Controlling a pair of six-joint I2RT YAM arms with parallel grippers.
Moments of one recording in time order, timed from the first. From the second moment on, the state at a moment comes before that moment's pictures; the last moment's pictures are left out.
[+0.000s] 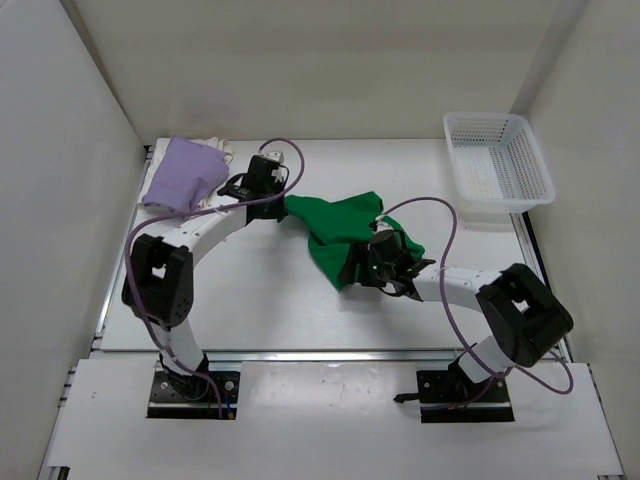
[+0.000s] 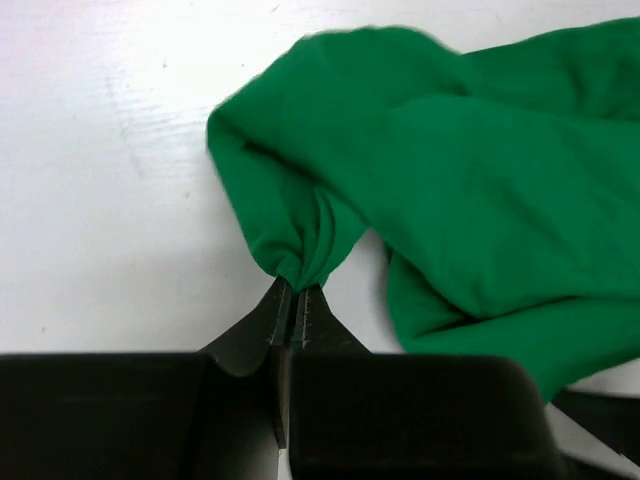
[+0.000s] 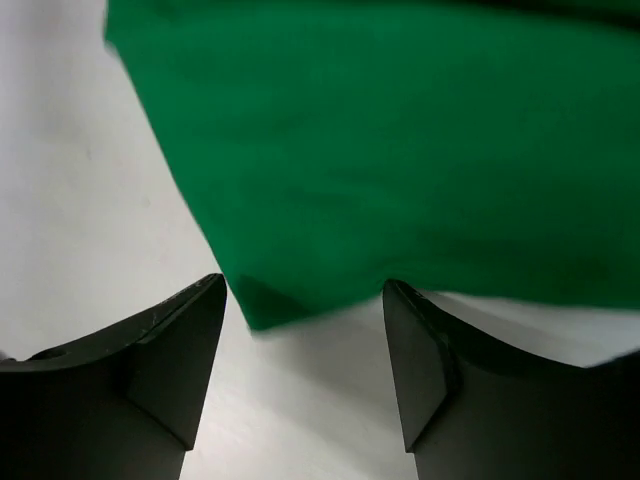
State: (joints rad) left arm -0.43 1.79 1.35 -0.38 -0.08 -0.35; right arm 0.63 1.48 0.62 0.11 -0.09 0.66
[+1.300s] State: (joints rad) left arm 0.00 1.59 1.74 -0.85 0.23 -0.44; right arm 0.29 1.35 1.66 -0.87 -0.11 0.40
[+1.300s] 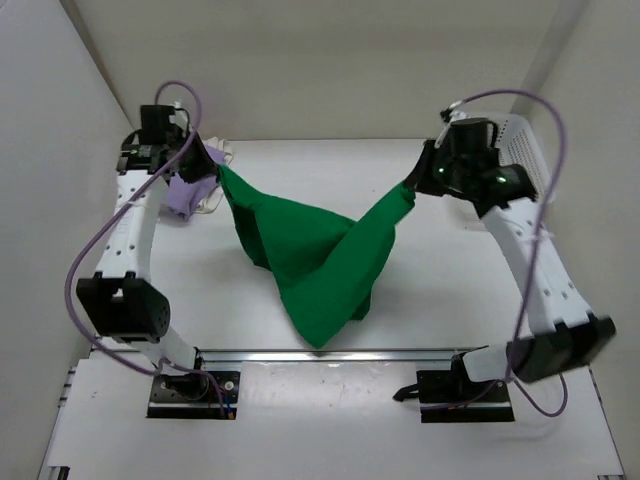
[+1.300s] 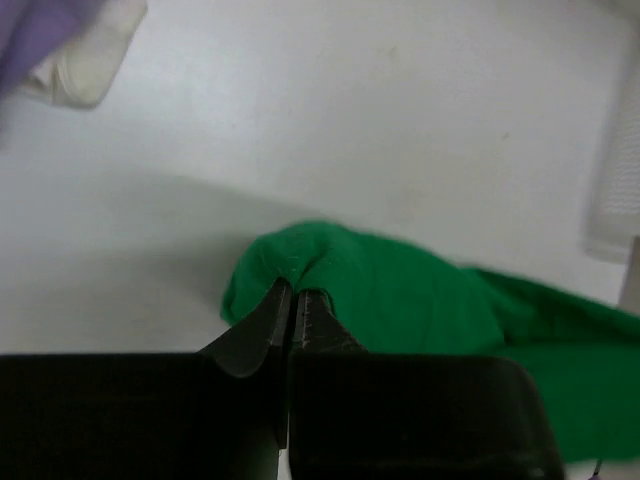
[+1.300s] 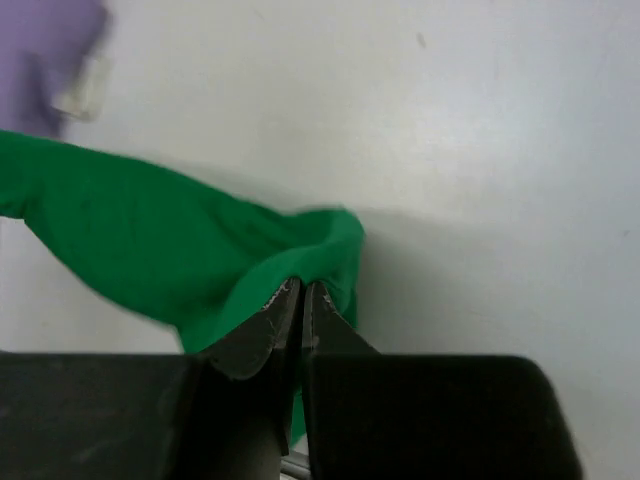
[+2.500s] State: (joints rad) left arm -0.12 1.53 1.27 -0.68 0.19 -0.45; right arm 1.11 1.67 1.03 -0.46 -0.08 0.49
